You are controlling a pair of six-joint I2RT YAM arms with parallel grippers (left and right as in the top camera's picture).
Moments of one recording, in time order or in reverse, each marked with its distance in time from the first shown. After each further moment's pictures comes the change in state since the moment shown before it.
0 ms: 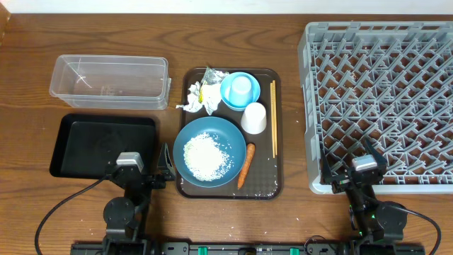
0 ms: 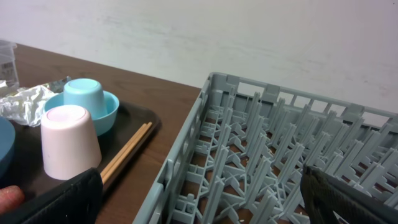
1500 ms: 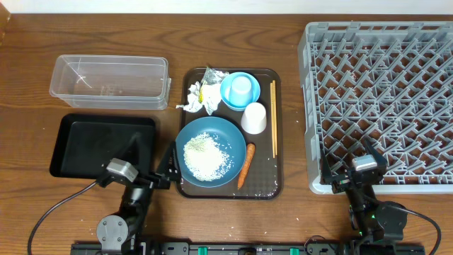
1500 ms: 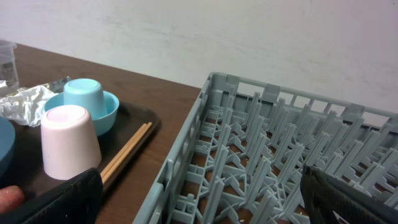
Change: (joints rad) left arm 0.000 0.000 -0.022 0.386 0.269 -0.253; right arm 0.000 0.000 0.000 0.000 0.000 0.000
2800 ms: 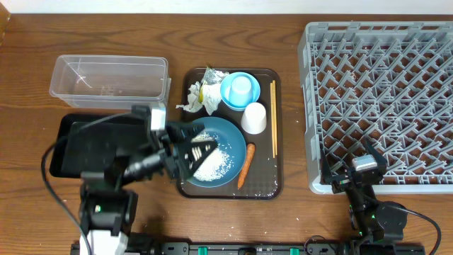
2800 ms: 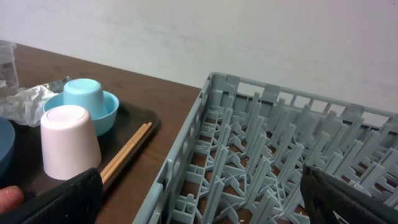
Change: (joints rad) left arm 0.000 0.752 0.585 -0.166 0.822 -0.301; right arm 0.000 0.000 0.000 0.000 0.000 0.000
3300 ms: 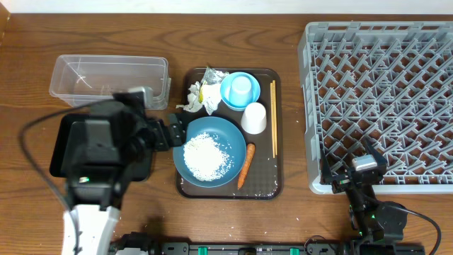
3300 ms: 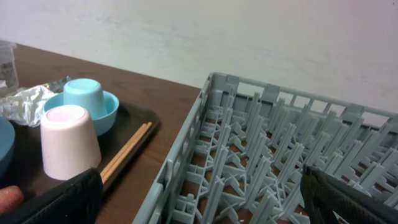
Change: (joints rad) left arm 0.000 0.193 0.373 -0.819 -0.727 0.408; right arm 0.000 0.000 0.000 0.000 0.000 0.000
